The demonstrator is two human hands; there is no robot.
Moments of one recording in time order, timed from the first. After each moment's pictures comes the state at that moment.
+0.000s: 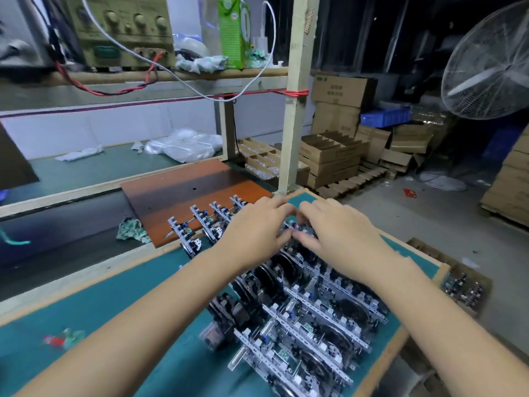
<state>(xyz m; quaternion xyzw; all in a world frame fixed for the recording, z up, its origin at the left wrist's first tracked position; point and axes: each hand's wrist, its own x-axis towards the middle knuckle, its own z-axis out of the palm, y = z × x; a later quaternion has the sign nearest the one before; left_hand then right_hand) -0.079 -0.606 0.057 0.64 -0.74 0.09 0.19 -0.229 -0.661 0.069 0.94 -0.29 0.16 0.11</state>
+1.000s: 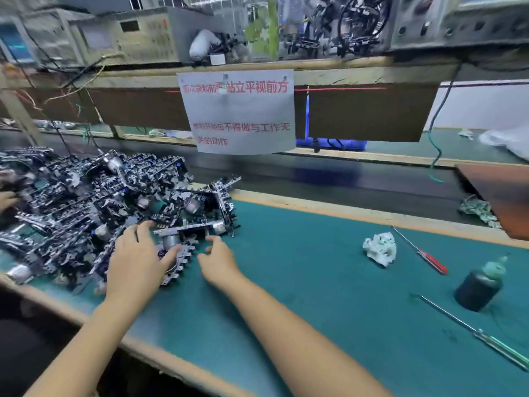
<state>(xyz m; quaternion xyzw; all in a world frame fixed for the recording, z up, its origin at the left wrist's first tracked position) 0.051 0.035 -0.012 0.97 0.06 0.21 0.09 0.080 -0.097 -0.036 0.83 0.02 -0.11 -0.54</state>
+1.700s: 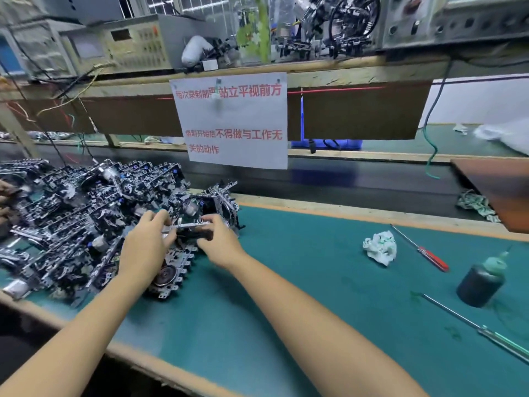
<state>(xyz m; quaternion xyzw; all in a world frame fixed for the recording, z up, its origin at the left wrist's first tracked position) 0.102 0.037 -0.002 0.96 -0.01 0.25 0.12 0.108 -0.110 -0.016 0.83 0.11 -0.05 -0.55</state>
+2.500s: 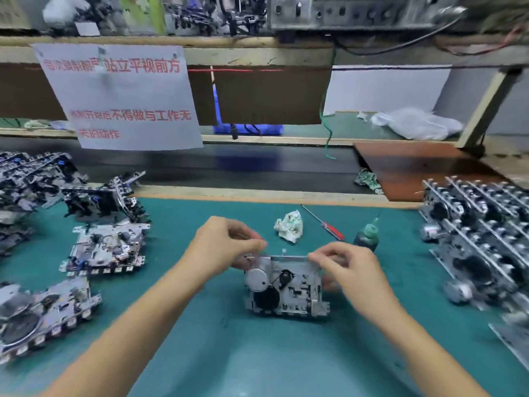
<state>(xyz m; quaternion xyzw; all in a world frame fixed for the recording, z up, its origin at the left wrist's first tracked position) 0.027 -0.195 0.027 0.83 -0.13 -0.17 0.51 -0.066 -0.384 -0.018 0.80 -0.13 0.13 -0.57</state>
